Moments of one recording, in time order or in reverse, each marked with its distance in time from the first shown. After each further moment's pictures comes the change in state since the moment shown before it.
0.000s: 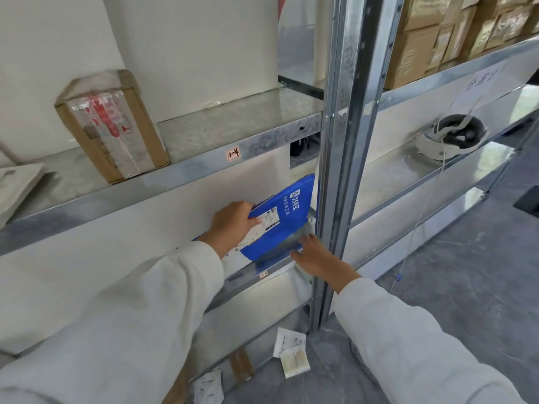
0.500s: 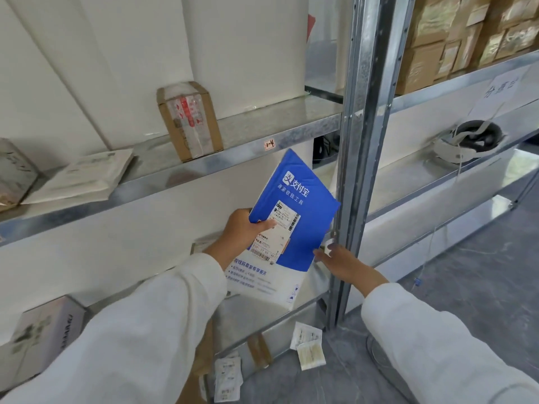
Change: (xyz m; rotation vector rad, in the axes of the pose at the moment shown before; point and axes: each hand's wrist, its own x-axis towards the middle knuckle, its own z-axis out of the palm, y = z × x) left_hand -0.127 0.001 -0.030 -0.675 0.060 -0.197; right_hand -0.075 0.011 0.019 0.119 -0.072 0.128
